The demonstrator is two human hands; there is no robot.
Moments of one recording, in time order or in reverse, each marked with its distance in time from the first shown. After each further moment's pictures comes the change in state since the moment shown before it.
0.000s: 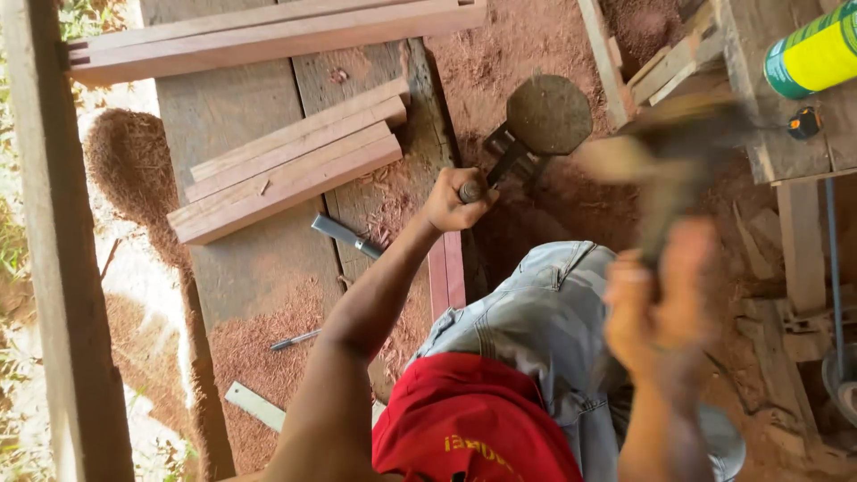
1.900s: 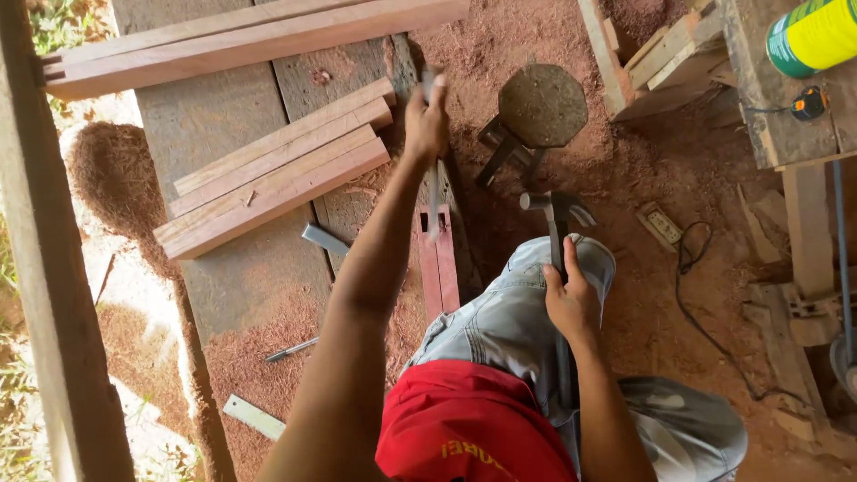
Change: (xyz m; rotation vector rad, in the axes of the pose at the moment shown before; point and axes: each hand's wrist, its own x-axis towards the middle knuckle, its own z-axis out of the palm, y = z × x) left_hand 0.094 -0.097 -0.039 -0.039 0.547 -0.583; right_hand -0.095 0.157 0.115 -0.064 -0.470 0.636
